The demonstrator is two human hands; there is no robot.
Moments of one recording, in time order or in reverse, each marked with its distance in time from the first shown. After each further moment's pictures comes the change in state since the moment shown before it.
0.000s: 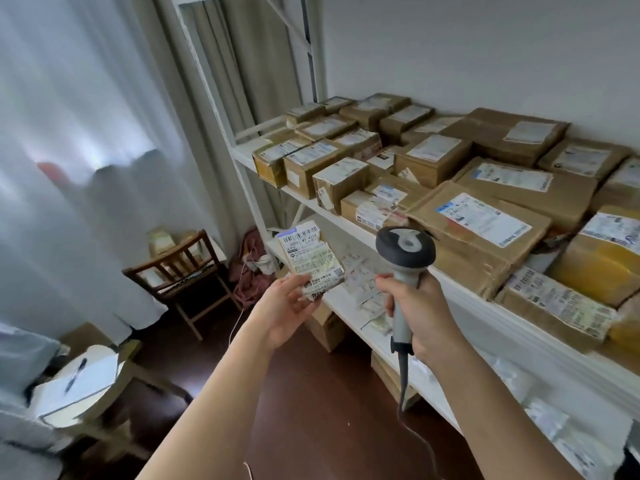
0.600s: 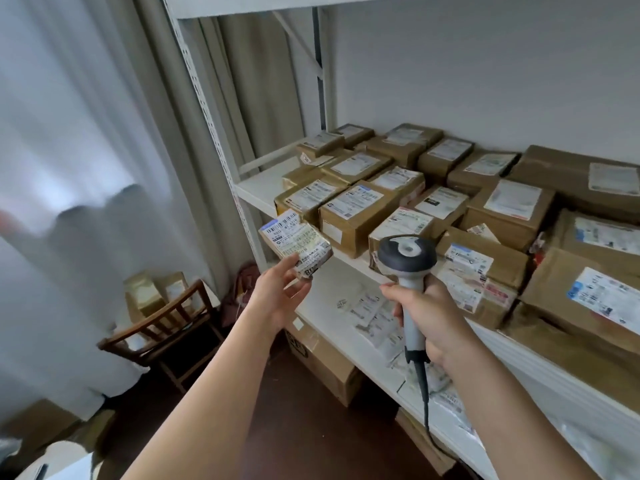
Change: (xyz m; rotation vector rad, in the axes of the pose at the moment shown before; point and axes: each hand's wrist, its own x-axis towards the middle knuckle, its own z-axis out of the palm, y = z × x) left_hand 0.193 0.189 -0.061 -0.063 0.054 0.031; right_hand 0.142 -0.051 0.176 -0.087 0.073 0.043
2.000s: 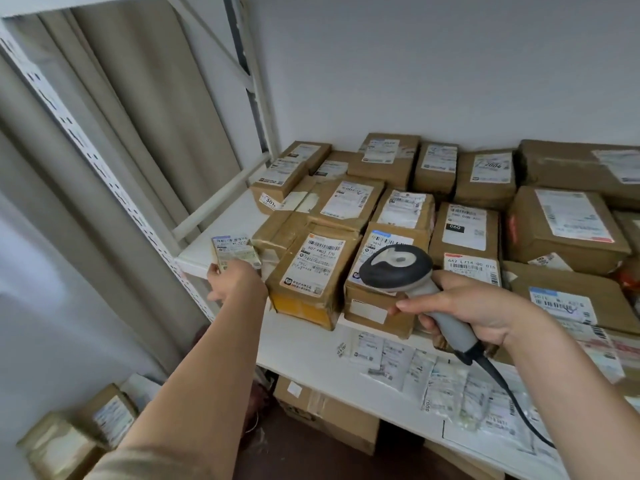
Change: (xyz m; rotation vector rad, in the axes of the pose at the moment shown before) left_hand 0.291 0.151 0.050 0.235 0.555 0.121; right_hand 0.173 -0.077 0.081 -0.092 -0.230 0.145
